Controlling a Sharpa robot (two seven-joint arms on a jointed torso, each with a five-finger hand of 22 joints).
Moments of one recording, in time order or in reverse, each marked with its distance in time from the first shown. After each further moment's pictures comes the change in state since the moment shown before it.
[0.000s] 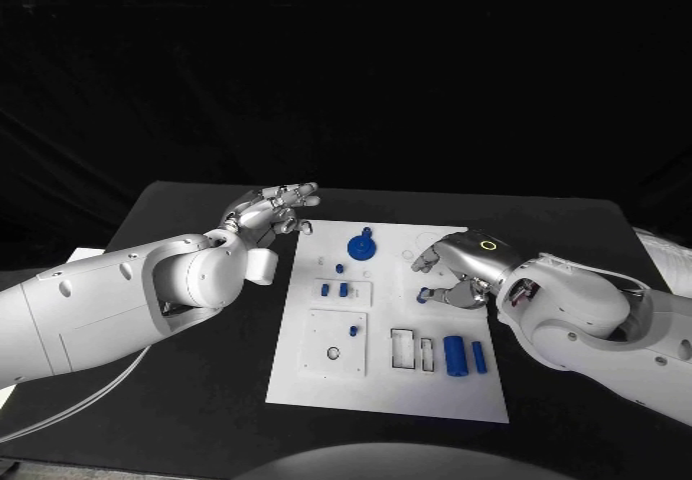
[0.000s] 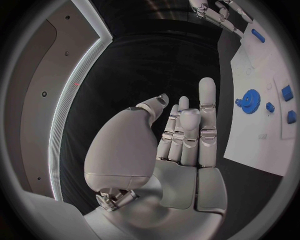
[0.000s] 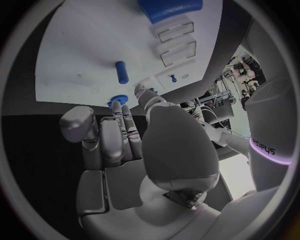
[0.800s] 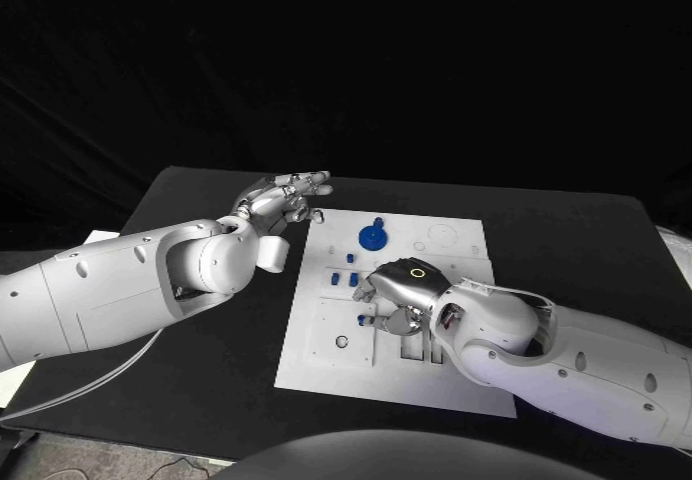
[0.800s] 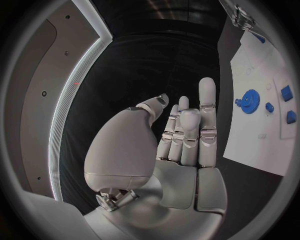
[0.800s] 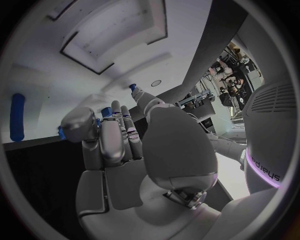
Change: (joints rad) left arm 0.000 0.003 0.000 0.002 0.002 0.002 0.000; left_hand 0.000 0.000 0.000 0.000 0.000 0.000 0.000 -0.004 0.000 0.004 0.004 0.000 -0.001 0.000 0.000 0.000 0.000 0.000 0.000 0.000 0.000 0.001; right arm -0.084 0.266 -0.031 -0.104 -0.021 0.014 0.061; right_hand -0.016 0.035 0.068 -0.015 -0.003 -0.005 0.027 -0.004 0.002 0.020 0.002 -0.024 0.005 0.000 0.000 0.005 0.008 0.000 -0.022 0.003 0.019 0.022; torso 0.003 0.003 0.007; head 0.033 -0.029
